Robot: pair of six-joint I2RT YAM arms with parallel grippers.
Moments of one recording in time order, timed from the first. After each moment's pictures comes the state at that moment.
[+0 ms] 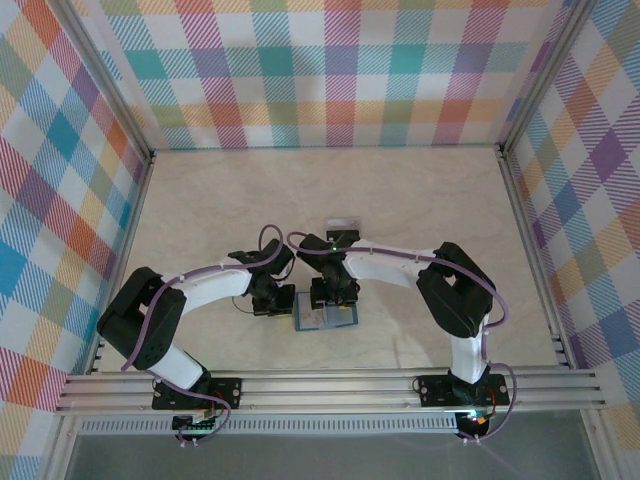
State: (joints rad) left arm -0.64 1.56 0.80 -0.63 0.23 -0.66; right arm 0.94 1.91 1.32 -0.89 -0.10 0.81
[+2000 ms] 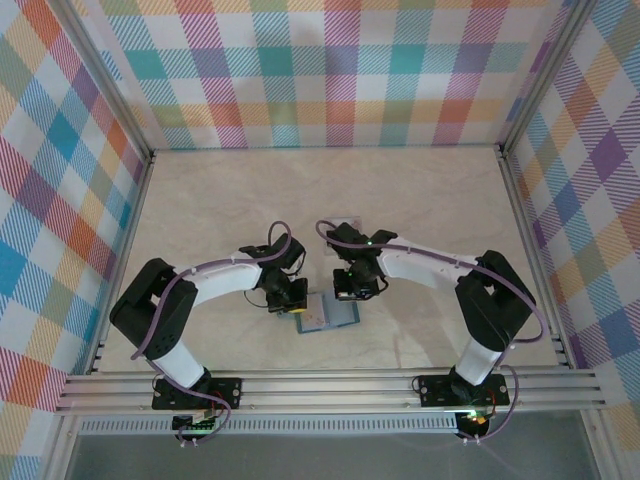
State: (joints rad) left arm -0.67 1.64 0.89 -0.58 0.33 -0.76; right arm 0.80 1.70 1.13 -0.81 -0.16 0.69
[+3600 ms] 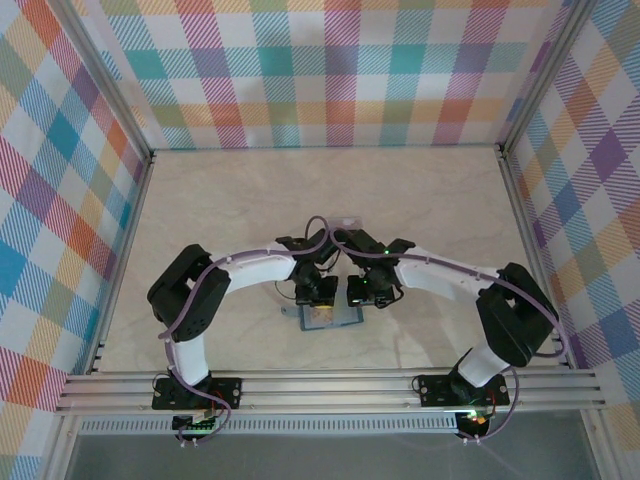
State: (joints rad) left arm -0.81 1.84 1.16 -0.66 0.32 -0.73; right arm 0.79 1.55 0.99 -0.78 -0.13 0.66
